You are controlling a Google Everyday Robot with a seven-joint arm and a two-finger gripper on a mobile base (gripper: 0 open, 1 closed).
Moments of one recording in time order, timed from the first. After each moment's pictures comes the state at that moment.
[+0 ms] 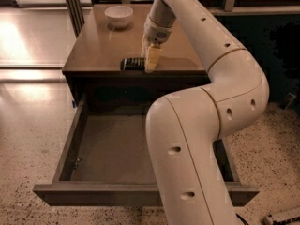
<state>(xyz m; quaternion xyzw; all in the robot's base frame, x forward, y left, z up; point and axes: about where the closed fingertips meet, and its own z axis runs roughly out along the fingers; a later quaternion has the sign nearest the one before) 0.775 -0.005 0.819 -0.76 0.62 0.06 0.18</state>
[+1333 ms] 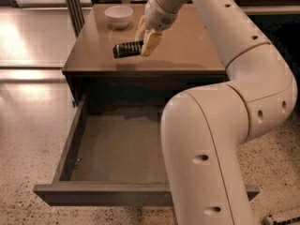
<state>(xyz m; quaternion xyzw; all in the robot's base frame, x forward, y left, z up) 0.754 0.006 0.888 -0.79 0.55 0.07 0.27</state>
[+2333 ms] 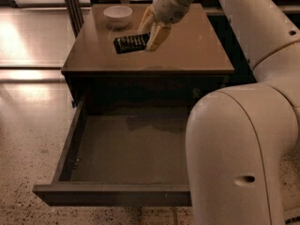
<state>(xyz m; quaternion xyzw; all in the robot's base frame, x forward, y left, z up) 0.715 -0.004 0.929 -0.81 0.50 0.08 0.31</state>
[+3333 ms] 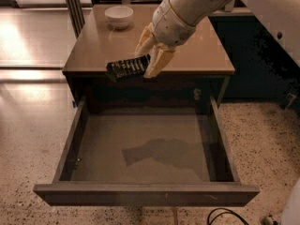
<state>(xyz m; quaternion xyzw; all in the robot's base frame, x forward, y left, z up) 0.594 0.004 0.929 -0.83 0.46 0.10 0.30</state>
